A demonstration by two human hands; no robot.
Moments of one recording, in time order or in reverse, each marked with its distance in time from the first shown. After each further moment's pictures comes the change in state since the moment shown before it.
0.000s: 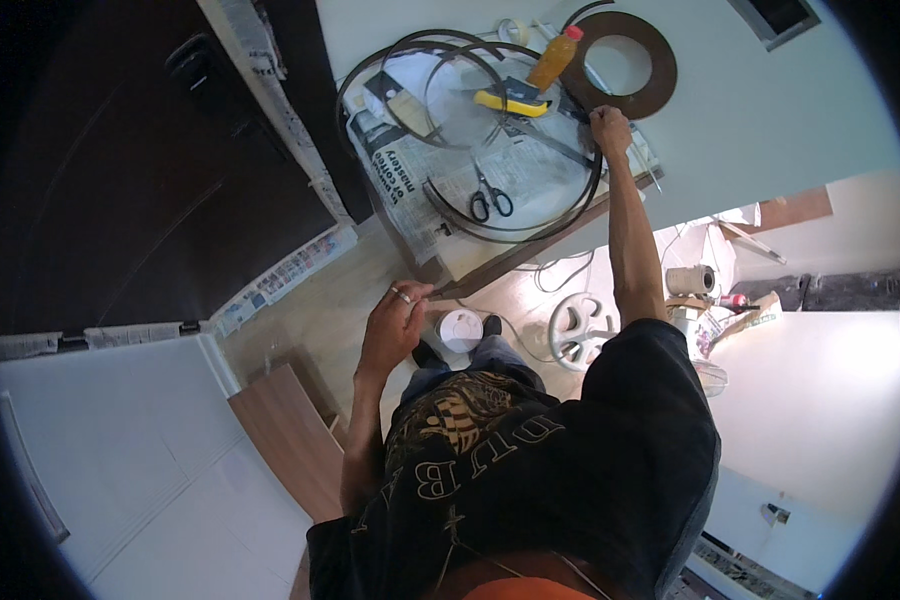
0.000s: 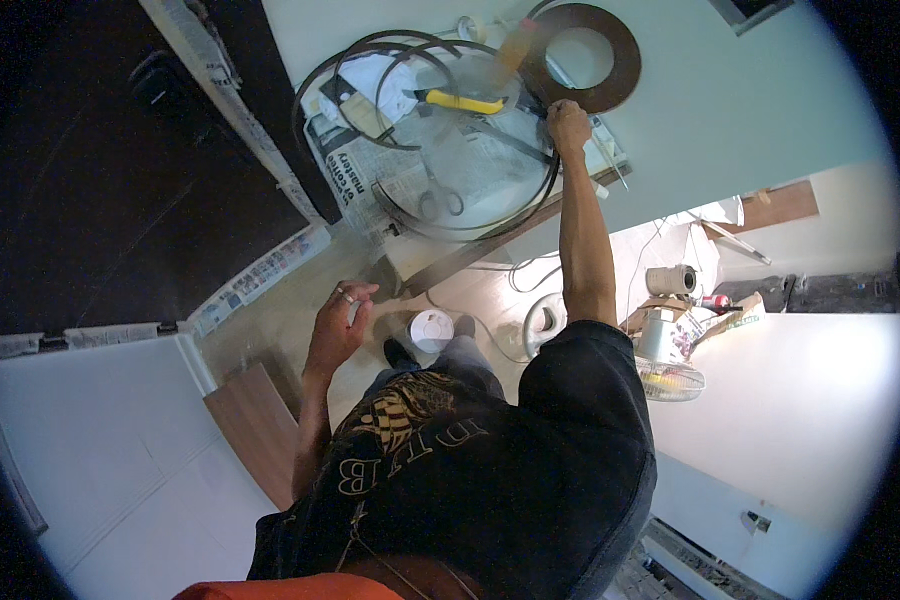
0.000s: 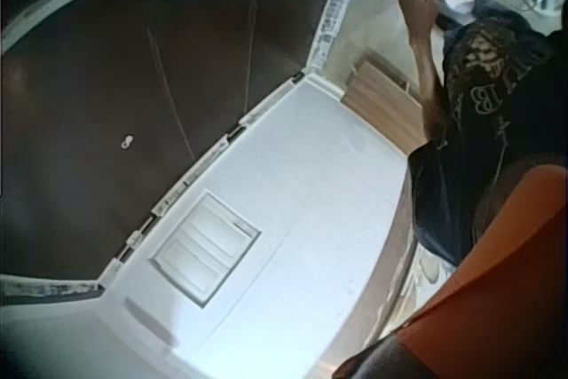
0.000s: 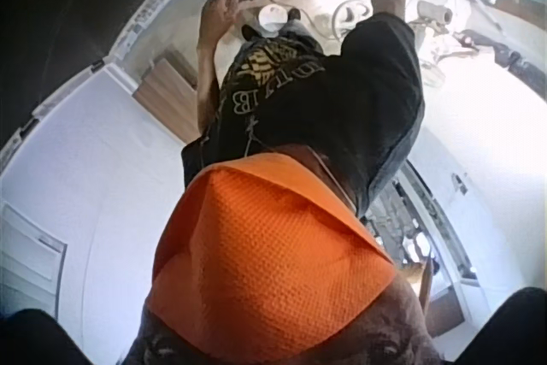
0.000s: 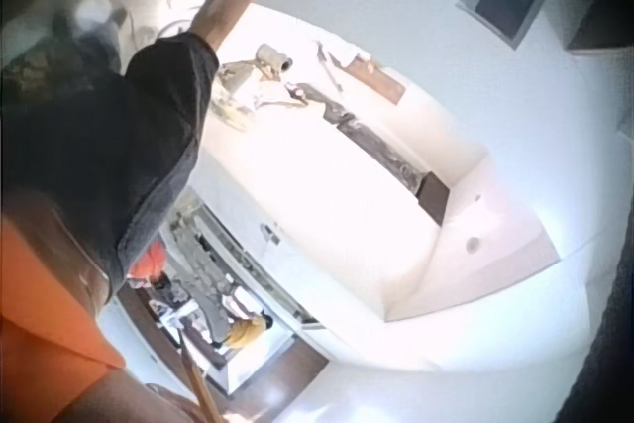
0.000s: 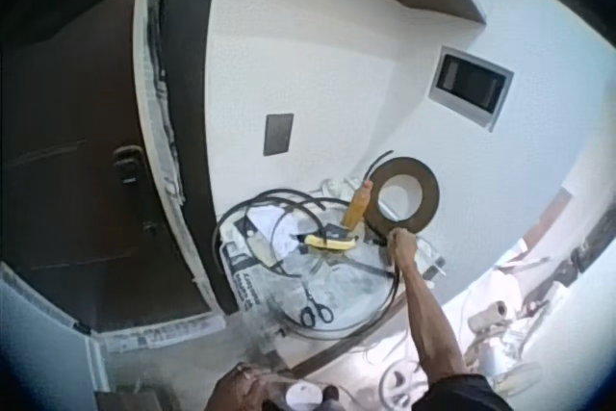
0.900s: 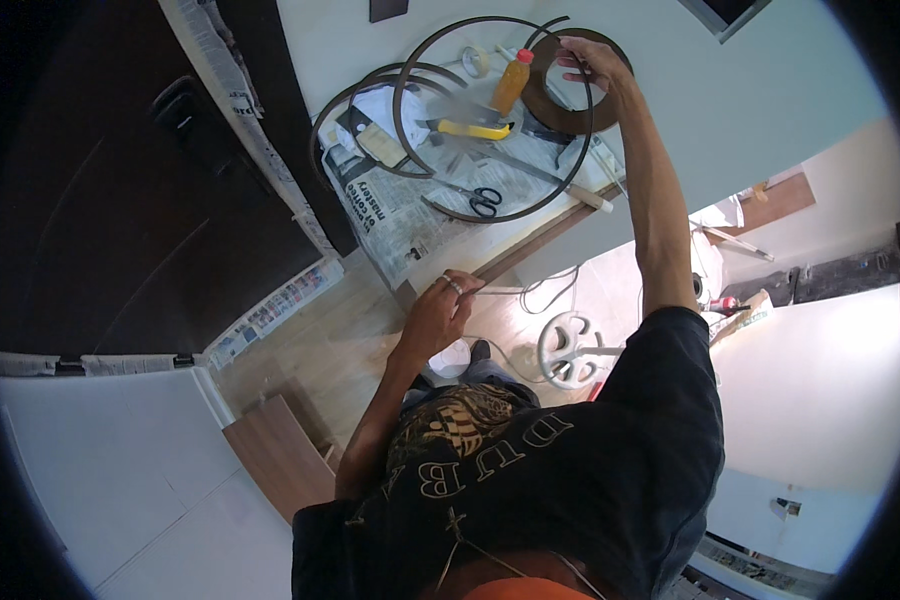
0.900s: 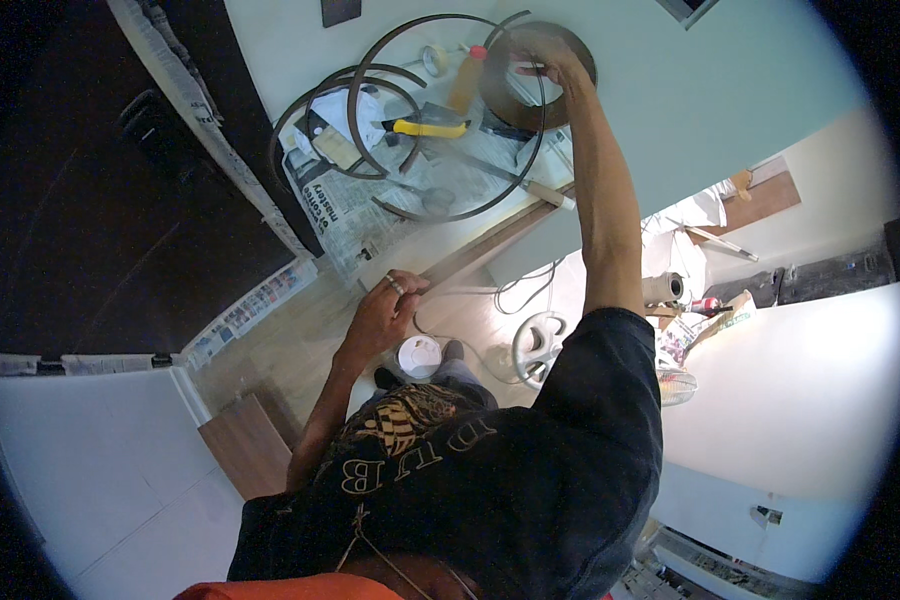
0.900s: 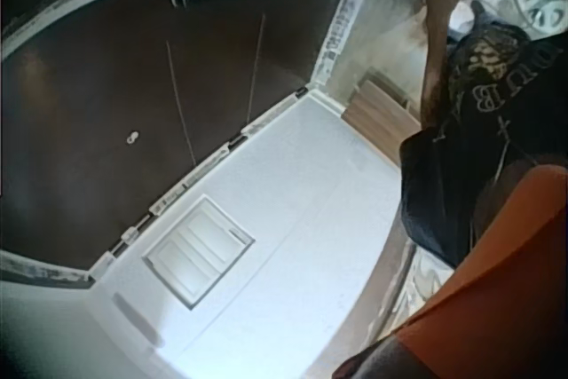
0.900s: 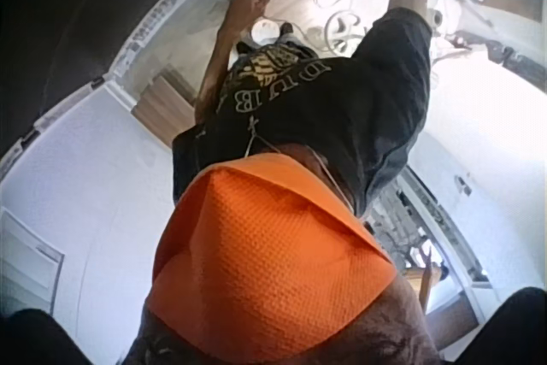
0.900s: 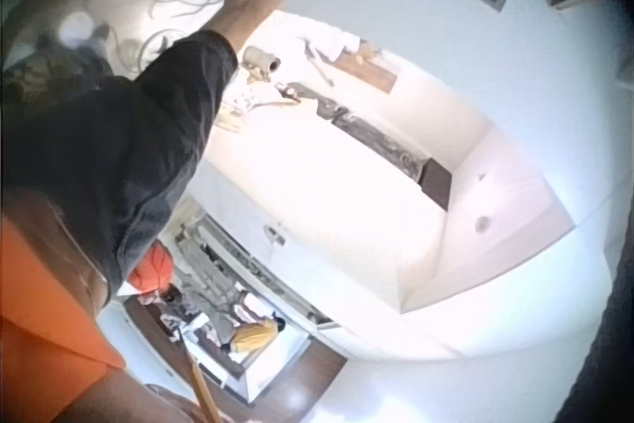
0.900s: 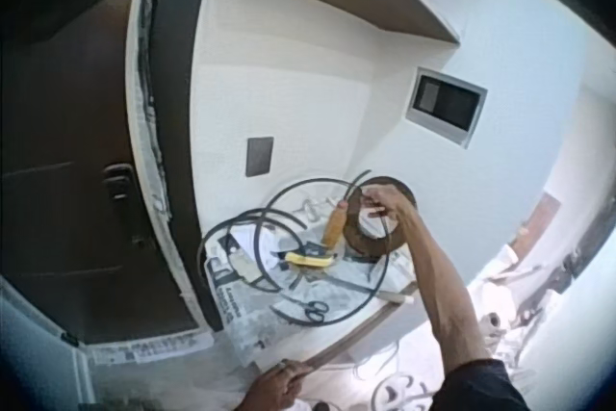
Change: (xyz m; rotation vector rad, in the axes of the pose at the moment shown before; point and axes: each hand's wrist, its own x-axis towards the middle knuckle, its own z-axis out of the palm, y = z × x) left_hand 0.058 0.048 0.074 -0.089 -0.117 0.262; right_hand 0.131 -0.057 -0.139 1.012 -0.528 0.170
